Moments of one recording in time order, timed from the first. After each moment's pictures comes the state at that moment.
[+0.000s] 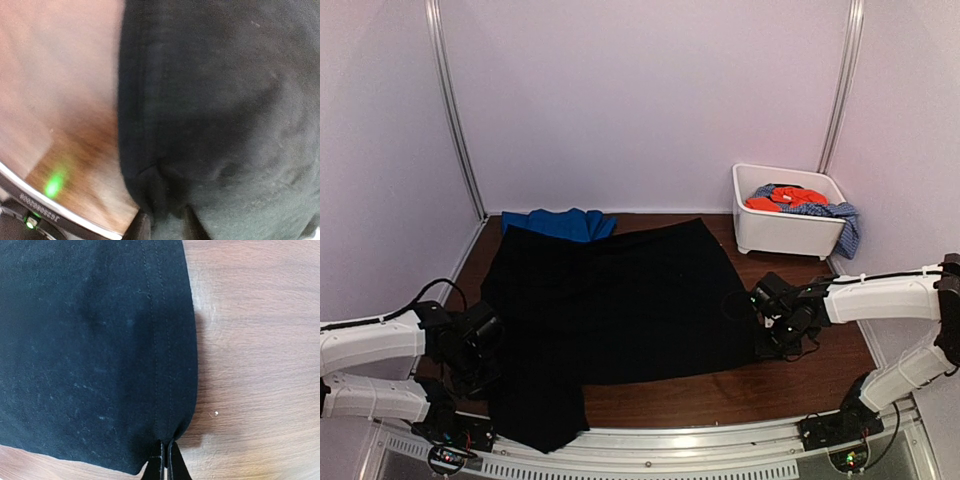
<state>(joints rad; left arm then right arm) -0.65 1.00 0.42 -0.96 0.00 -1.30 0.72 1.37 0.67 -0.64 0.11 0.79</state>
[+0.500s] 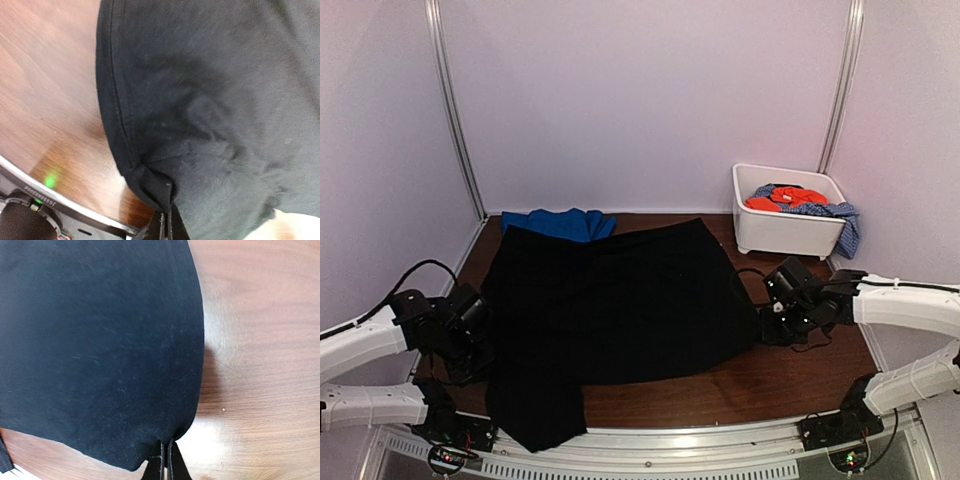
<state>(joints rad) -0.65 0.86 0.53 -1.04 -0.04 -1.29 0.71 1.20 0.68 -0.65 0.11 0.79</state>
